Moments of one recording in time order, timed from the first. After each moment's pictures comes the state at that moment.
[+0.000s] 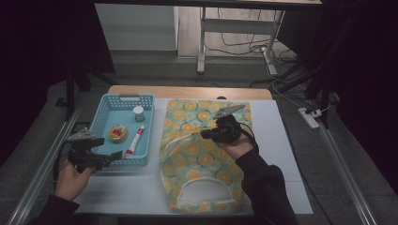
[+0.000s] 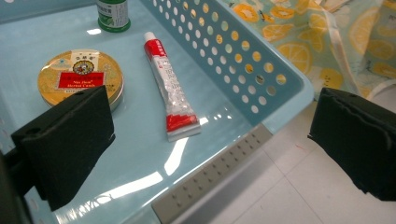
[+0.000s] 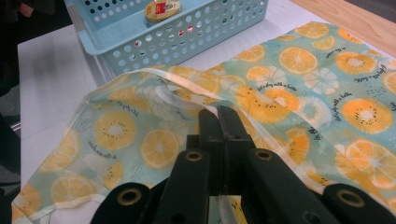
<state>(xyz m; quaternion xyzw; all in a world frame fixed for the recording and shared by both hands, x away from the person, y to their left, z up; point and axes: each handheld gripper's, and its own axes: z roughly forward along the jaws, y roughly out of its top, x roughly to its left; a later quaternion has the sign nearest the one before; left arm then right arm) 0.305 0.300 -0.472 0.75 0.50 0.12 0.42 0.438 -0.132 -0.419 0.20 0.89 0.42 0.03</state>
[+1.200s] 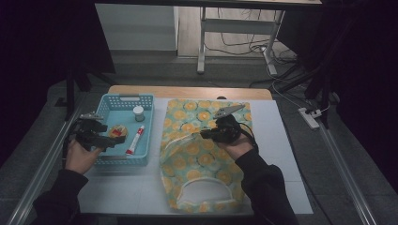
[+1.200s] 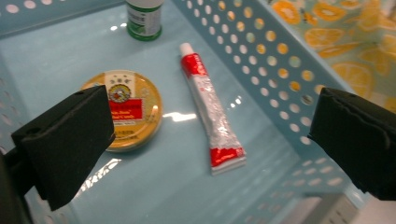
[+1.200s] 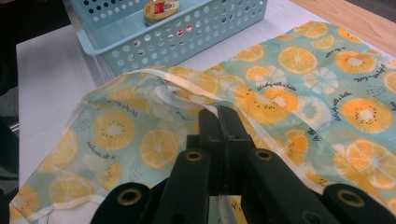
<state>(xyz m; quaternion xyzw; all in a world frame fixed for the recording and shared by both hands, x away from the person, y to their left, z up) 0.367 0.310 -0.468 0.76 0.52 0.11 0.37 0.439 -0.132 -0.420 0.20 0.88 0.42 0.03</state>
